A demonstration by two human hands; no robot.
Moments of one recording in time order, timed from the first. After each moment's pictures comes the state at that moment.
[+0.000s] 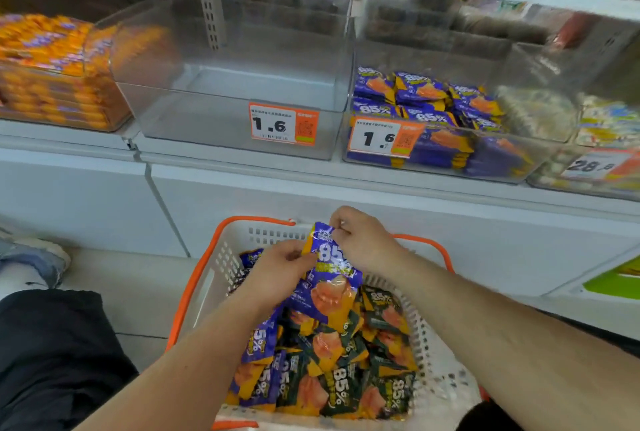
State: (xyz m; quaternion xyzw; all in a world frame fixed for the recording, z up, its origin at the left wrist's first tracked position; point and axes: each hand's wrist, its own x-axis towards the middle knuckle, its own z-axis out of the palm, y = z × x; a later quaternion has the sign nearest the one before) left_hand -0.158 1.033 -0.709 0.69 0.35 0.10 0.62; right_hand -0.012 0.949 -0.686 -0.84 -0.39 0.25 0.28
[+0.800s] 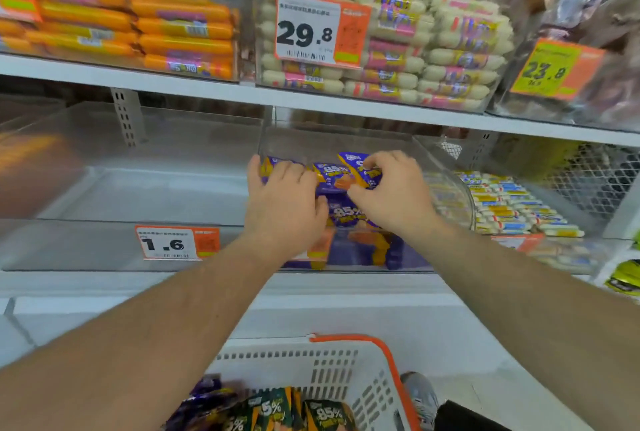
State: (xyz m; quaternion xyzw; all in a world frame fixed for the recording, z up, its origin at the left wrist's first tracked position) left_hand 0.043 1.059 -0.558 0.93 0.17 0.31 0.02; right_hand 0.152 0.928 -0.524 -0.89 -0.32 -0.15 0.28
